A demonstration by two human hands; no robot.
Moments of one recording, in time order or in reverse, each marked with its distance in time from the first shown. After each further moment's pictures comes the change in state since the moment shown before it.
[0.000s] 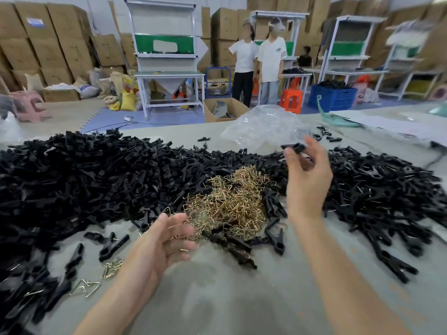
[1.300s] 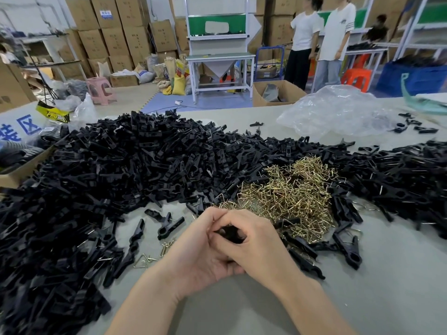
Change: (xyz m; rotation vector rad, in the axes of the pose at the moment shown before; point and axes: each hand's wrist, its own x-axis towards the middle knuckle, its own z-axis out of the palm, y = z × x) left_hand 0.003 0.016 -0.018 -0.203 -0.262 -0.427; right_hand -0.140 0.009 0.071 -0.129 -1.045 -0.136
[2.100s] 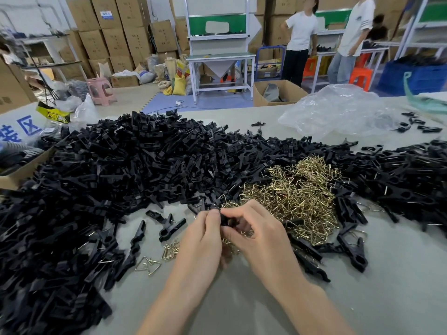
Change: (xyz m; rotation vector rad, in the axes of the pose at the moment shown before) left_hand -0.004 -0.016 0.011 0.655 0.594 0.507; right_hand 0.000 0.011 0.004 -0.107 0.203 -0.069
